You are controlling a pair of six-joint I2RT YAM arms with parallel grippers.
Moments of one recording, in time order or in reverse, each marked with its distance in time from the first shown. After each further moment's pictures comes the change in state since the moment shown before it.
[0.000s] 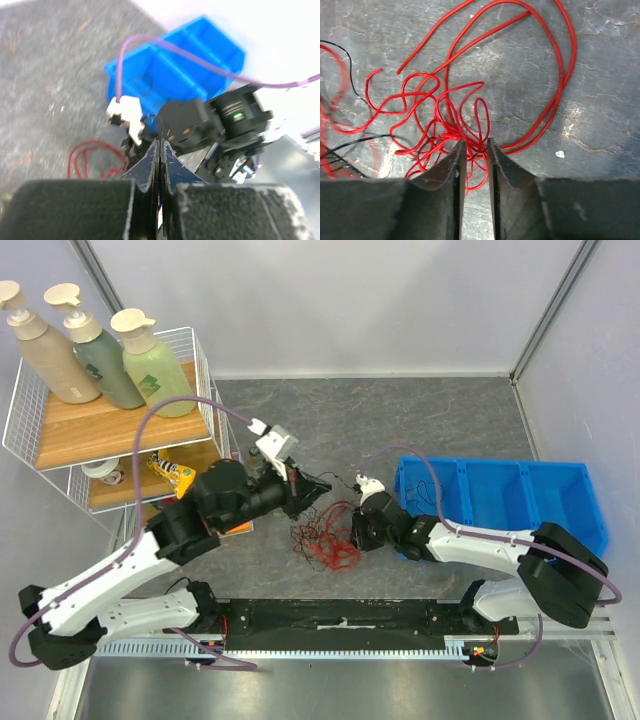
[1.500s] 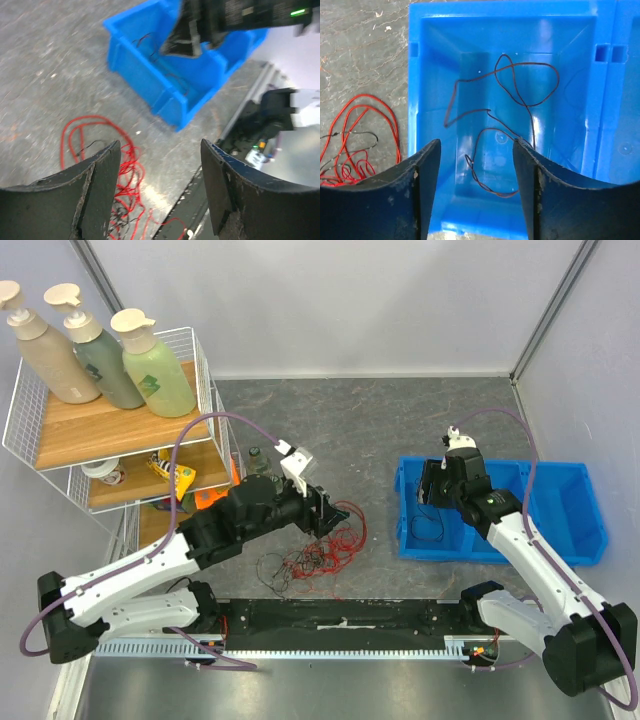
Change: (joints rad) left arm -0.028 0.001 -0.154 0.133 0.043 -0.006; right arm -0.600 -0.319 0.140 -0.426 0.061 -0.193
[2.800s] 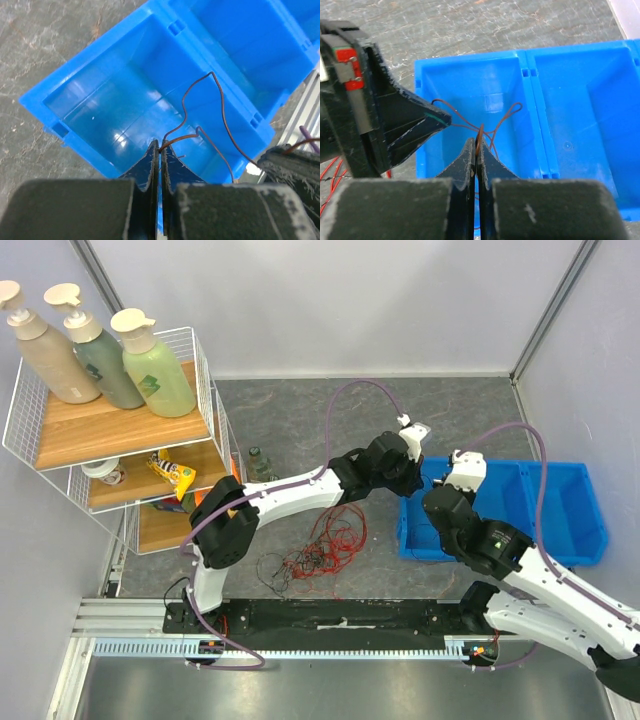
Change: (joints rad) left arm 0.000 1.045 0.692 0.100 0.058 -0.008; right arm 0.546 -0.249 0.019 -0.146 0.791 0.196
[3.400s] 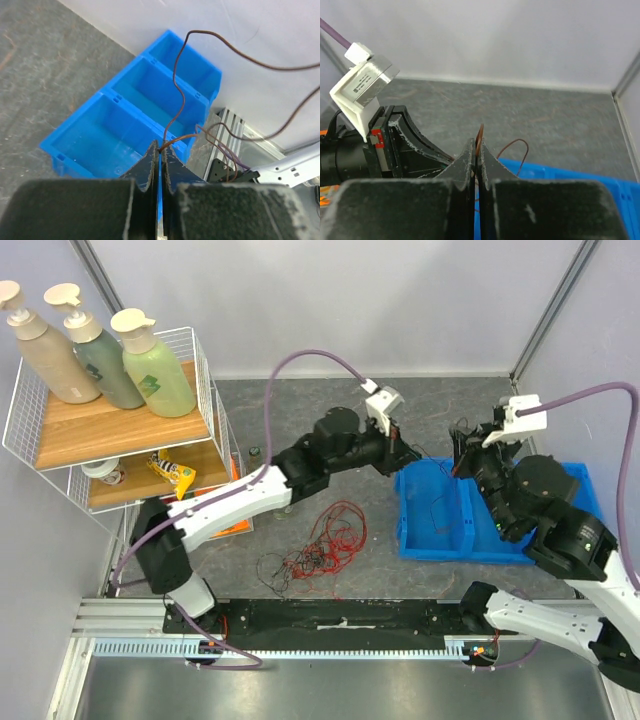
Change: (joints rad) left arm 0.064 -0.388 -0.127 0.103 0.153 -0.013; right arm 0.052 0.075 0.609 0.107 -0.208 -0.480
